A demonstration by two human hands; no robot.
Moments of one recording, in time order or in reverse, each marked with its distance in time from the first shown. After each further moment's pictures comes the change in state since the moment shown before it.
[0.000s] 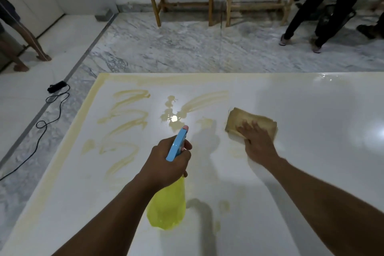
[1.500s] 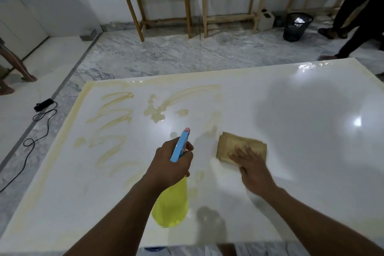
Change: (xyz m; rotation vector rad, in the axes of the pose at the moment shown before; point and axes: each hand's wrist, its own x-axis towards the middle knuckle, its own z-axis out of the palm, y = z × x) left_hand -0.085 0.021 0.067 0.019 -0.039 0.093; right_hand -0.184 0.018 0.002 0.109 0.055 0.006
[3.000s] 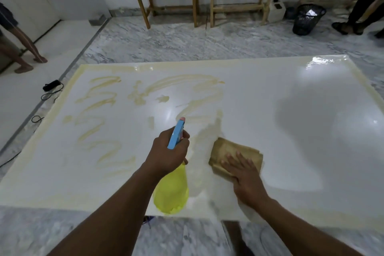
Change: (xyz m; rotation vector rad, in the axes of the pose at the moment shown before) left_hand -0.022 0.064 0.104 -0.040 0.109 -0.070; right_hand -0.081 0.064 -0.051 0.041 -0.136 -0.074
